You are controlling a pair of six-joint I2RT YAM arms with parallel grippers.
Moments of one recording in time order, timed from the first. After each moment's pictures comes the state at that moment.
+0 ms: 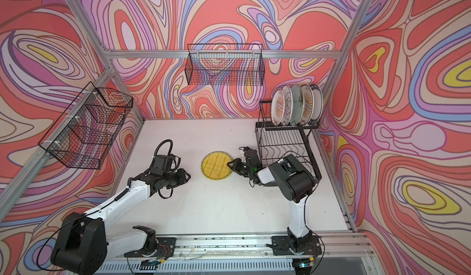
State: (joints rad) left arm -0.26 1.21 0.64 -0.38 0.23 -0.61; right arm 0.48 1.99 0.82 0.62 -0.43 0.95
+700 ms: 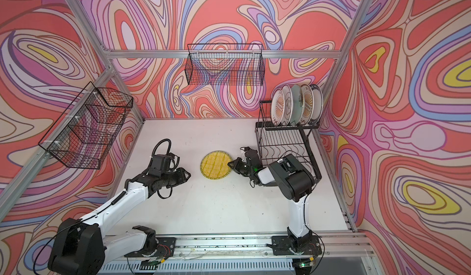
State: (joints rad) left arm -0.26 1.17 0.64 -0.38 0.24 -0.61; right arm 0.47 2.00 0.81 0.66 -0.45 1.01
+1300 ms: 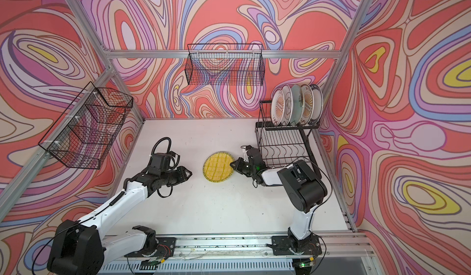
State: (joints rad) left arm -0.28 1.16 0.68 -0.39 0.28 -0.63; right arm 0.47 1.77 0.77 0.44 -0.42 0.88
